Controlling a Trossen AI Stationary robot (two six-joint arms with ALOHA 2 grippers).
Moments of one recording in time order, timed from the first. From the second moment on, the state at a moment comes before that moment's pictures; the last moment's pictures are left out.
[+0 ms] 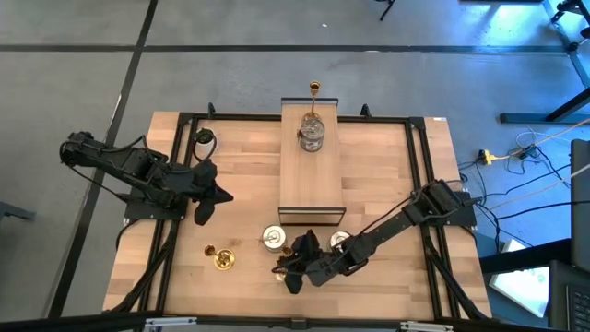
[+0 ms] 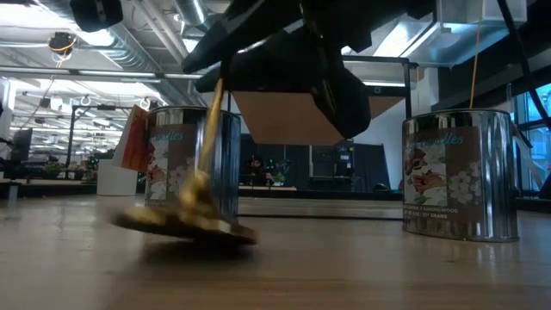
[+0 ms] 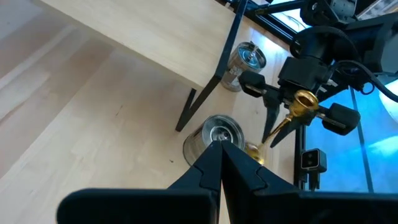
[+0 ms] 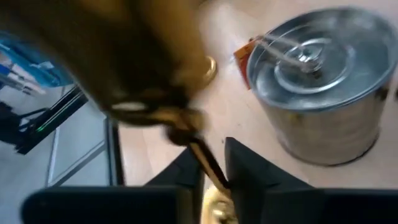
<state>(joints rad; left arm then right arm) -0.32 0.80 0.94 -0.77 -0.24 -0.74 0.55 2.06 1.31 0.16 0.51 0.98</state>
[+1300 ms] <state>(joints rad) -0.32 0.80 0.94 -0.65 -0.24 -0.67 0.53 1.95 2.30 -1.12 0.74 0.67</state>
